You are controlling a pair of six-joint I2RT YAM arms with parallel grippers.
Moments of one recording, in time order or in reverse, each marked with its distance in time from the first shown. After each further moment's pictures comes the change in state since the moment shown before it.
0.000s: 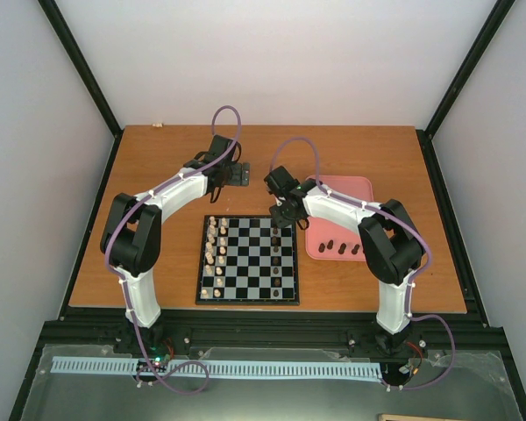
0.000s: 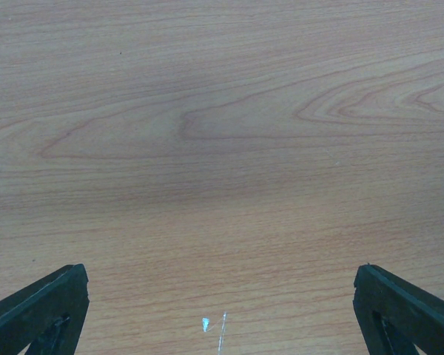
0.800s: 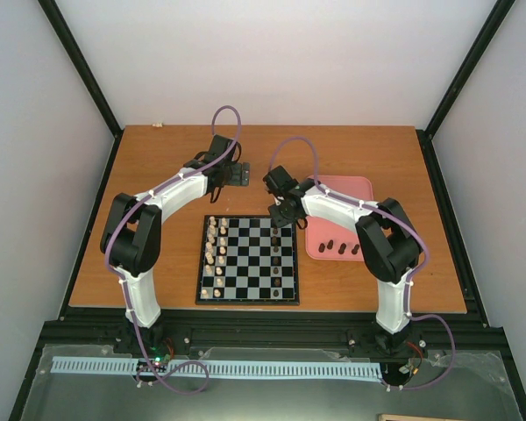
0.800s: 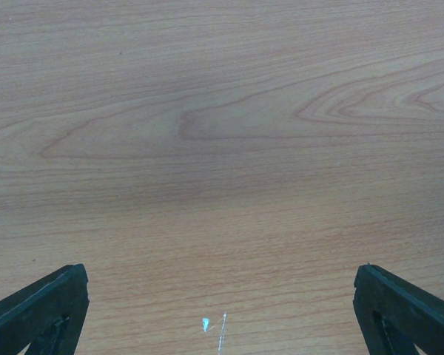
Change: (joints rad) left arm 0.000 0.000 0.000 0.000 0.000 0.000; right arm 0.000 0.021 0.014 0.018 0.006 -0.003
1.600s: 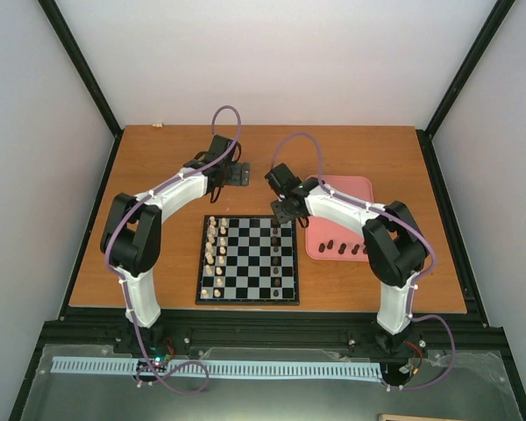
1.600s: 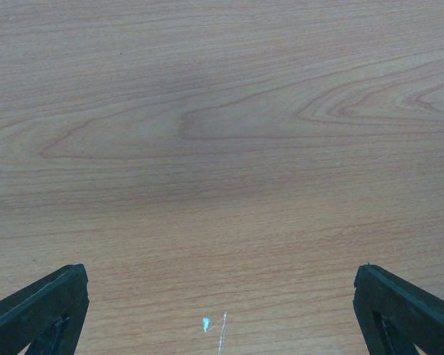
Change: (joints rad) left arm 0.000 0.000 0.000 0.000 -0.001 0.000; right arm 0.000 -0.037 -0.011 0.007 0.067 0.004
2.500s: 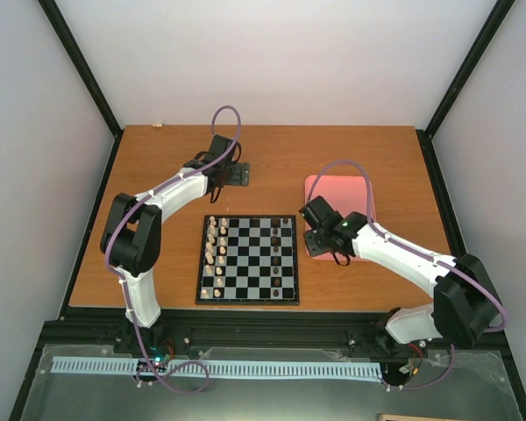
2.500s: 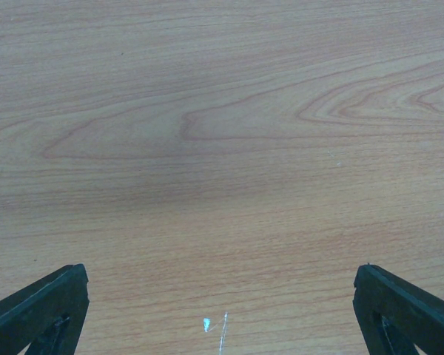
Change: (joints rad) left arm 0.000 0.000 0.000 0.000 -0.002 0.000; right arm 0.014 -0.542 -0.462 -0.079 0.025 0.154
